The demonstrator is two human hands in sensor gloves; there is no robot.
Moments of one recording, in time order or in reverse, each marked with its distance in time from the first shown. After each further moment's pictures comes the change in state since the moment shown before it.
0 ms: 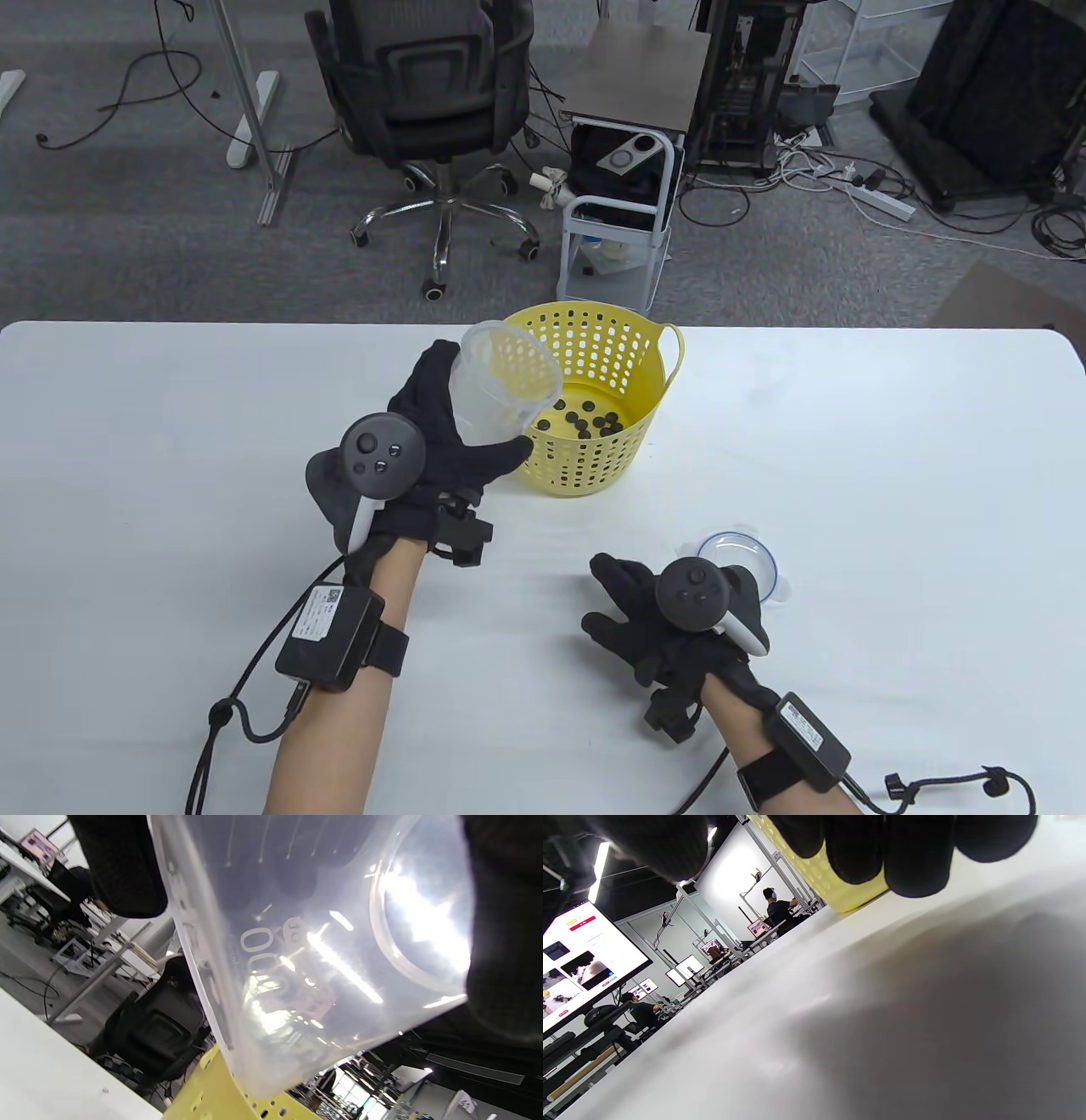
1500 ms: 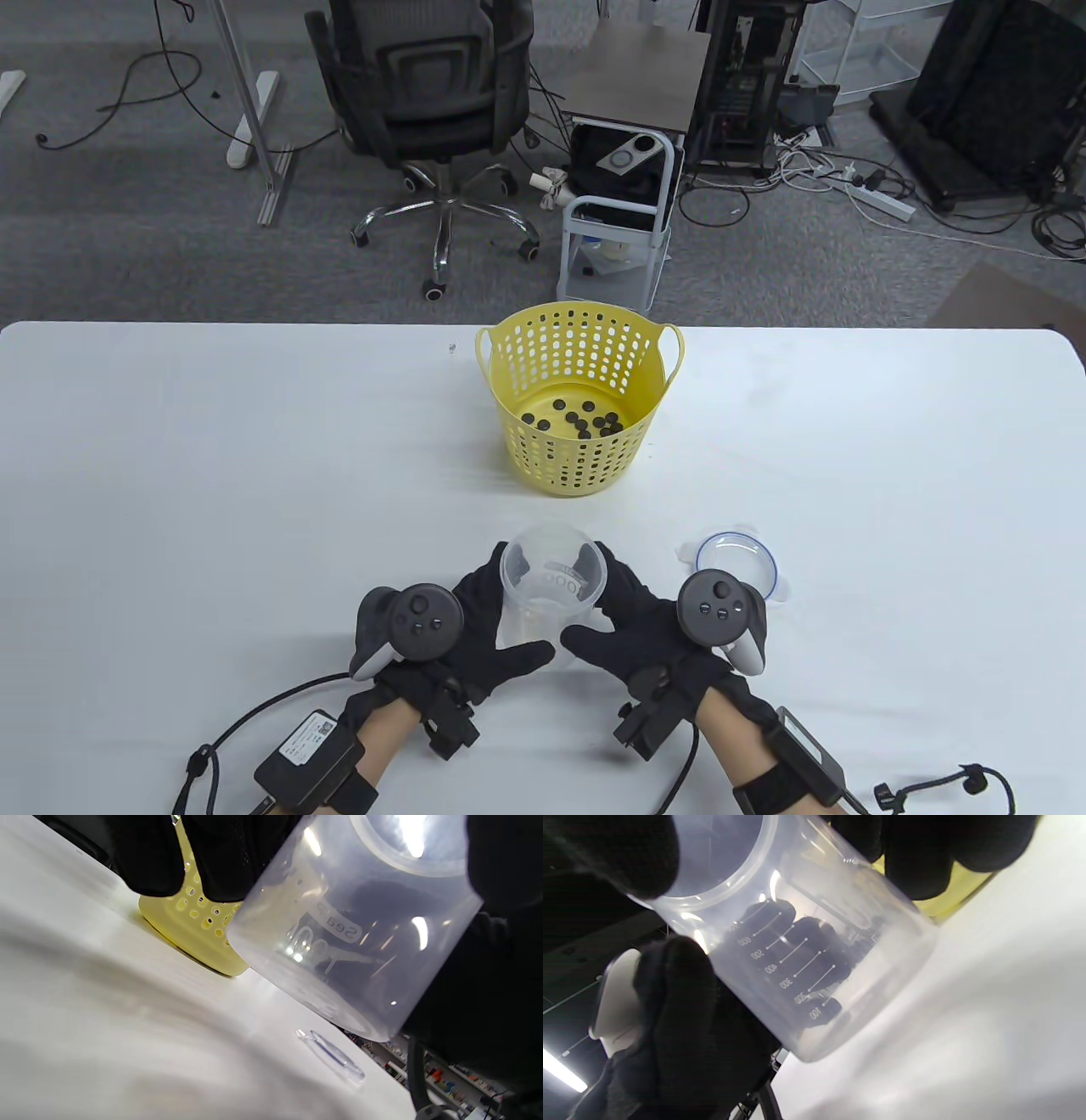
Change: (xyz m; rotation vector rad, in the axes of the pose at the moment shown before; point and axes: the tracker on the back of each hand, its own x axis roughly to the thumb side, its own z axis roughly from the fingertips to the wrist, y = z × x) left_hand -0.062 -0.097 0.120 -0.584 -0.295 -0.009; right_hand 0.023 0.000 0.012 -0.070 -0.170 -0.358
